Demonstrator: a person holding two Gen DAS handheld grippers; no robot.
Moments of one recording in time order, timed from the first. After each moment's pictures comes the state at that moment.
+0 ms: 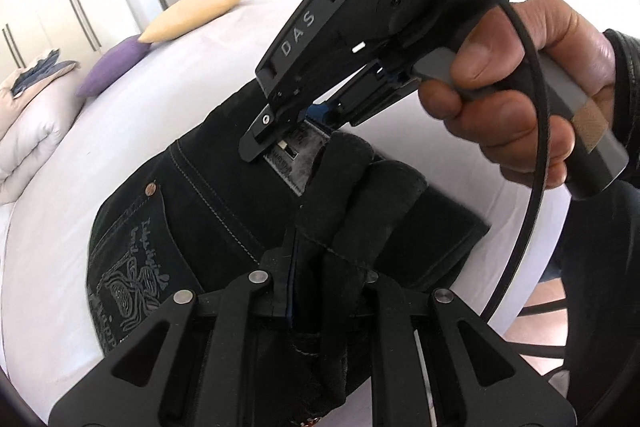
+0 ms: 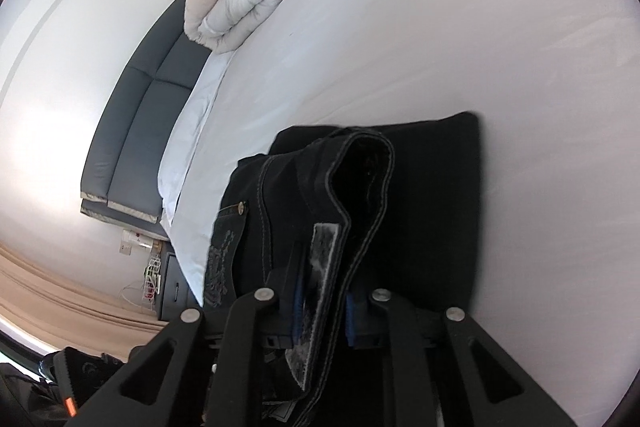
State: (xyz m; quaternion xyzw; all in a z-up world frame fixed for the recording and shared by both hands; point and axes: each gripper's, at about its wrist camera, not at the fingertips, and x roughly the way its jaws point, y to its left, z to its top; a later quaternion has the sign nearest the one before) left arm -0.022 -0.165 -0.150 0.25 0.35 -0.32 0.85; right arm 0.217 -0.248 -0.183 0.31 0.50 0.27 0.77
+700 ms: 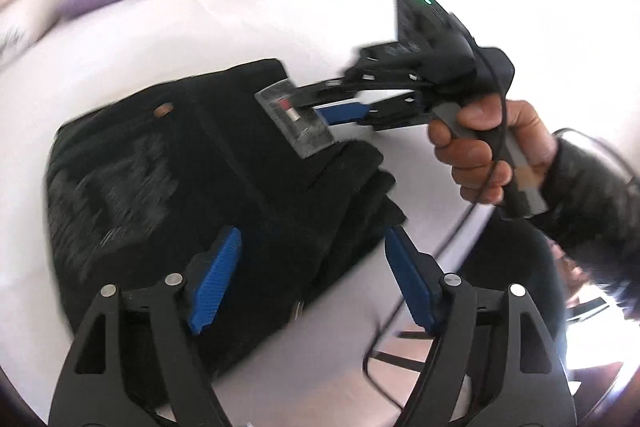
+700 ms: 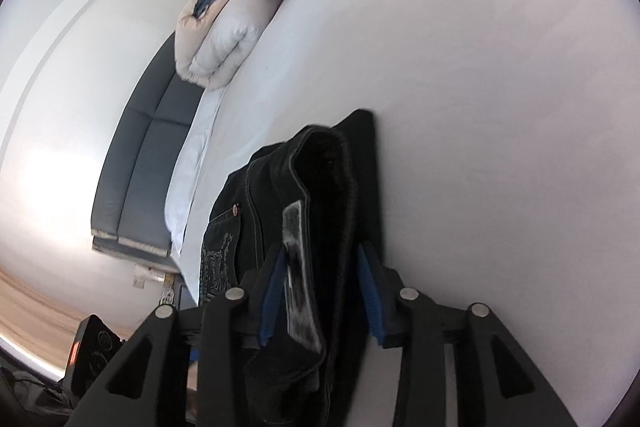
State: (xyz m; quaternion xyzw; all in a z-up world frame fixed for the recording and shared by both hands) left arm 0.015 -0.040 -0.128 0.06 0.42 -0.38 0.82; right arm 0.172 -0.300 -0.191 0.36 0.46 0.22 0.78
